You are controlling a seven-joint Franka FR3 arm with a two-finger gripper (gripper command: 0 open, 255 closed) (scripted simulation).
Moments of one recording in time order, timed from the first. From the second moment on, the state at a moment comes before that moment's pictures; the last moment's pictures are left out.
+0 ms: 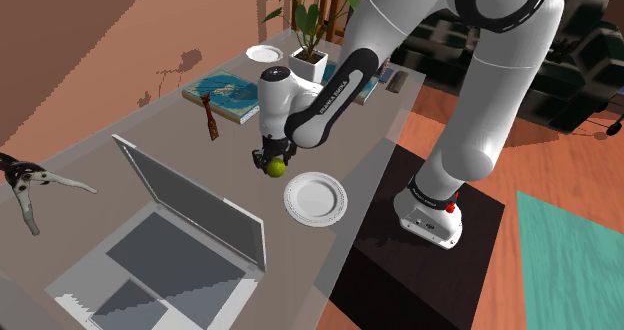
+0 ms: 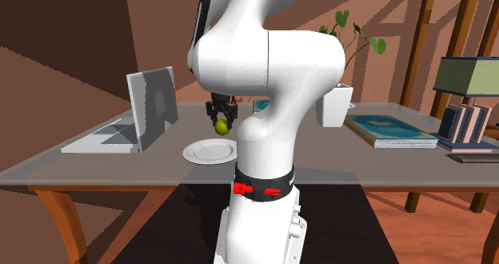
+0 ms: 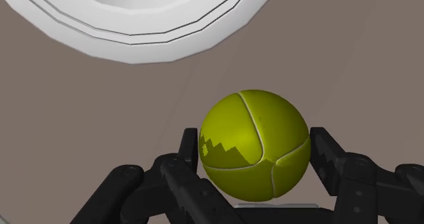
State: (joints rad) arm 0.15 0.21 0.33 -2.45 -0.16 2.65 0.94
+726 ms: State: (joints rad) arm 0.13 0.07 0.36 -2.44 -0.05 2.50 0.87
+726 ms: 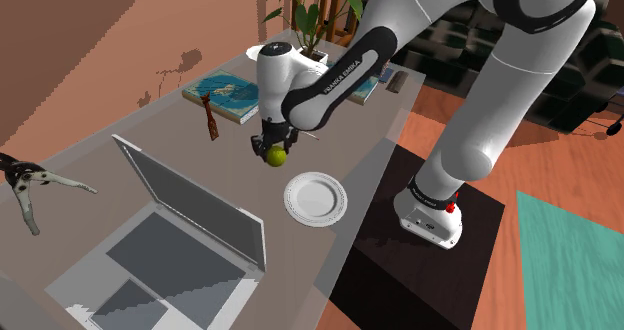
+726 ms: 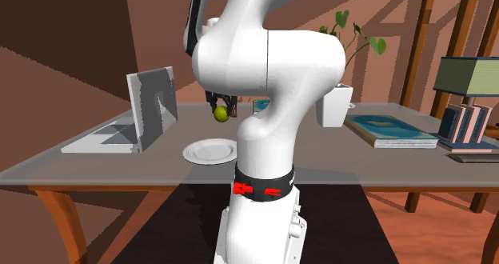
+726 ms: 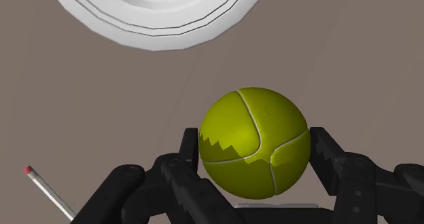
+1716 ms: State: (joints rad) arm 0.29 -0.41 0.41 -2.82 0.23 2.43 0.82
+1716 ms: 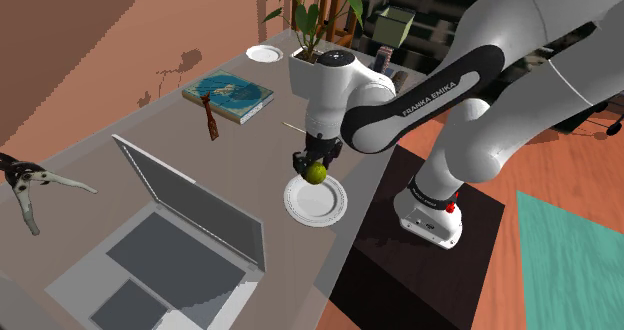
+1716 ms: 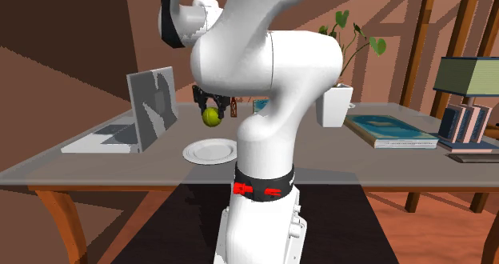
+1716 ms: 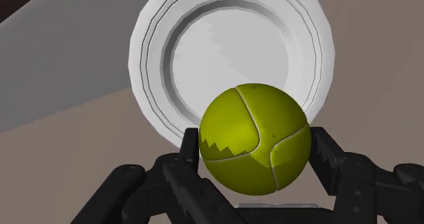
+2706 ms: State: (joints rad) arm 0.27 -0.23 0.47 -2.91 0.22 2.70 0.86
